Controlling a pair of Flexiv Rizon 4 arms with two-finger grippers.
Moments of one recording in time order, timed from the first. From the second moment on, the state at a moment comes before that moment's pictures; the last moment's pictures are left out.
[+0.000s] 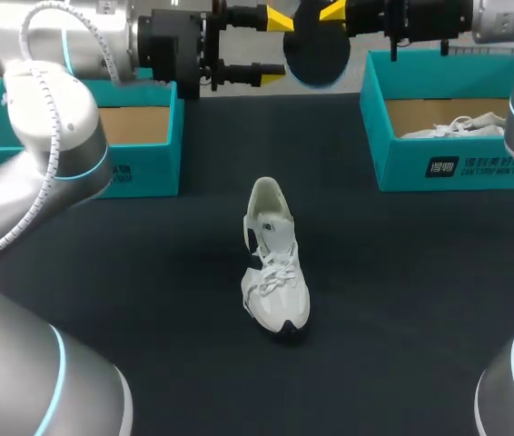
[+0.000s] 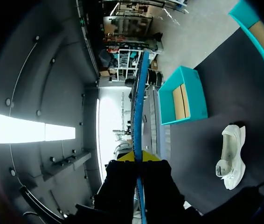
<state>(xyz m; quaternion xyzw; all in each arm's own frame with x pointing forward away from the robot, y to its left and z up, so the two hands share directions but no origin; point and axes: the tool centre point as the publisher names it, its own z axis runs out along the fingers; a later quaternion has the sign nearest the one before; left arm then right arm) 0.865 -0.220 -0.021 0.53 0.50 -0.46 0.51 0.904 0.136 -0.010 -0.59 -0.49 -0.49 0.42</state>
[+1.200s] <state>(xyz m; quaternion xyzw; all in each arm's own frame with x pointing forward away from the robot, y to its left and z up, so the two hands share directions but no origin) 0.868 -0.228 -0.024 0.51 0.48 -0.47 0.54 0.885 0.163 -0.017 -0.59 -0.48 -0.48 0.44</state>
